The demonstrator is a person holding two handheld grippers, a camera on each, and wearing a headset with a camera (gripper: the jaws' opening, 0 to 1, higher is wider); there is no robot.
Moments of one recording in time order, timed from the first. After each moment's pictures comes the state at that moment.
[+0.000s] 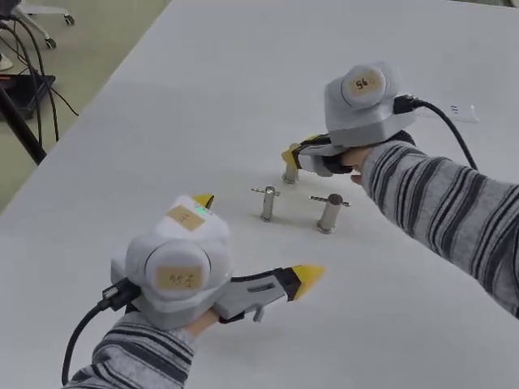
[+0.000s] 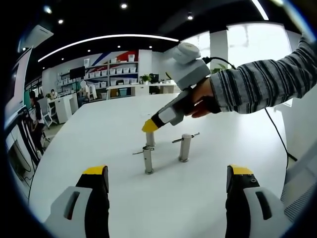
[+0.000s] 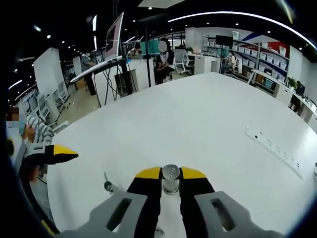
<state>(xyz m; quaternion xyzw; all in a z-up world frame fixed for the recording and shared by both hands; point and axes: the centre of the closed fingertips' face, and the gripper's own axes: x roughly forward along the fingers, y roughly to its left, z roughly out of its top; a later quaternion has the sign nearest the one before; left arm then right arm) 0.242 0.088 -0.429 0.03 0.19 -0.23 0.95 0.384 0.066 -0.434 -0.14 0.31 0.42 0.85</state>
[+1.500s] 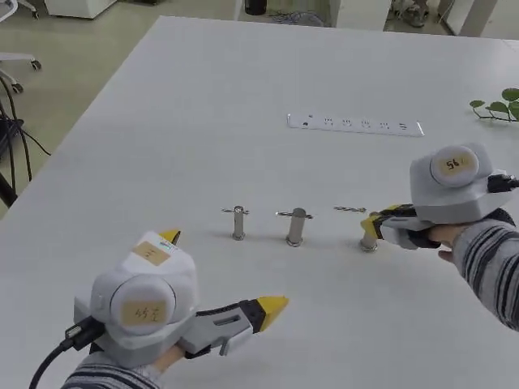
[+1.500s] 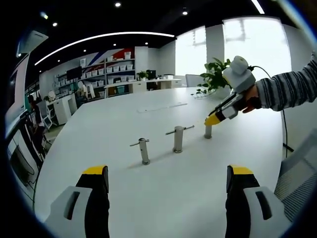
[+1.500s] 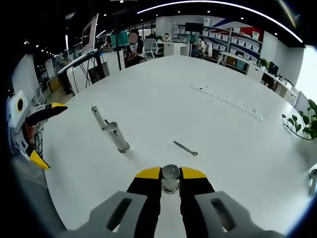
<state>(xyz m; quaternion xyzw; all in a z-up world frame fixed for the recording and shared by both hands) 0.216 0.088 -0.430 0.05 0.21 -0.24 0.95 0.306 -0.097 -0.444 -0.14 0.36 0.29 0.87</state>
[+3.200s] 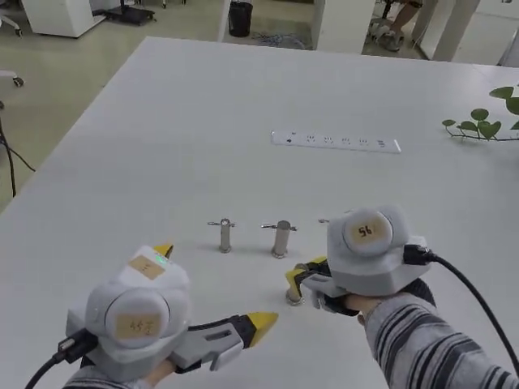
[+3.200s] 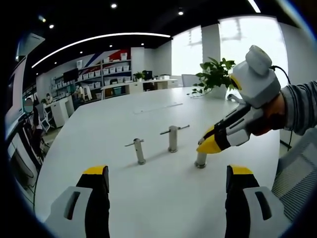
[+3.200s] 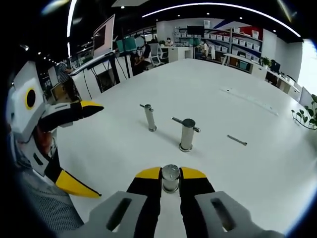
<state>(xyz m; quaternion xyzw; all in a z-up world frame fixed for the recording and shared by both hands) 0.209 0.081 -0.429 0.06 0.21 -0.25 0.94 0.240 -0.008 -0.455 -0.11 0.35 0.31 0.88</state>
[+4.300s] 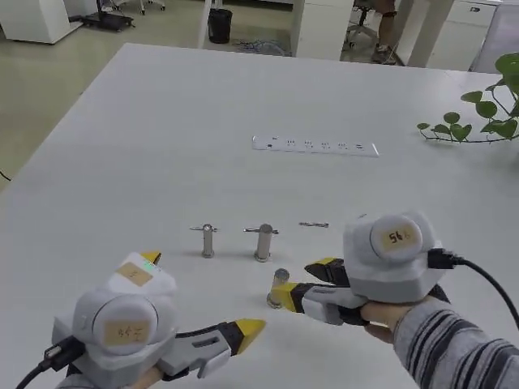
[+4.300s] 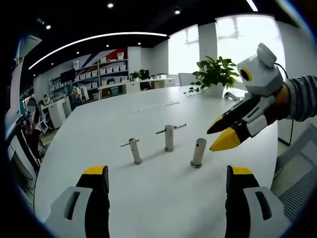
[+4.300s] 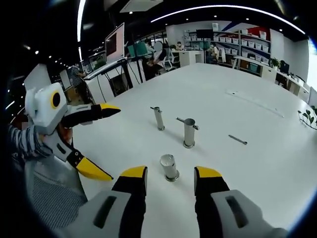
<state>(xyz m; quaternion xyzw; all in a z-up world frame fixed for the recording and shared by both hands) 0.207 0.076 -0.431 0.06 0.21 -0.26 0.94 0.218 -0.030 -0.434 -0.08 0.34 0.37 0.86</state>
